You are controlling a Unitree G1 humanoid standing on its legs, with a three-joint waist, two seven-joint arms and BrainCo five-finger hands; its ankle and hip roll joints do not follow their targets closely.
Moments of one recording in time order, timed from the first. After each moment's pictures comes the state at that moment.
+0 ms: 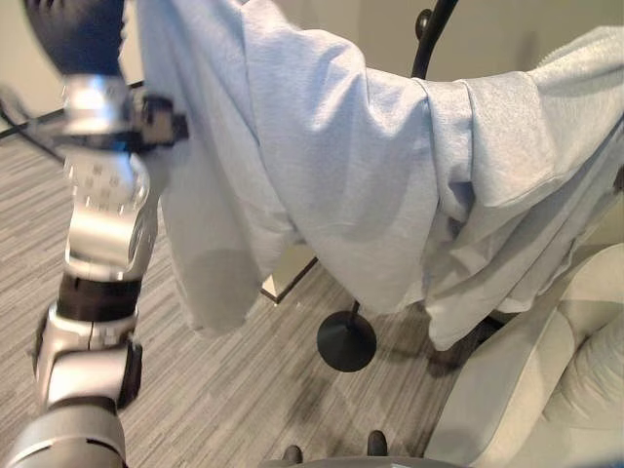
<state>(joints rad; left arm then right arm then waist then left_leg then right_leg) -0.98 0.81 -0.18 -0.03 -0.35 -0.27 0.40 -0.61 -0.98 -0.11 0.03 0.02 -0.22 -0.37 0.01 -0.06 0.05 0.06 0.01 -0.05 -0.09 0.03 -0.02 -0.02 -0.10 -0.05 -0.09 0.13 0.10</state>
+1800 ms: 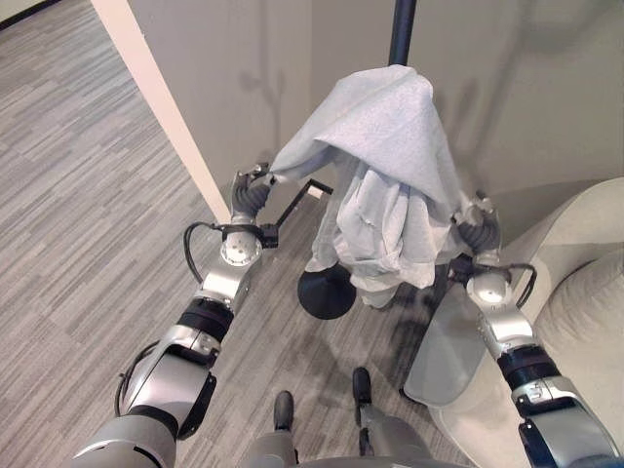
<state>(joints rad) -0.63 0.39 -0.28 0.58 -0.35 -0.12 0.40 -0.39 -0.36 0.15 0.51 0.17 -0.14 -0.40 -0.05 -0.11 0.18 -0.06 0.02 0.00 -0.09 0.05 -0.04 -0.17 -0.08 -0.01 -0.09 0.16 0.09</state>
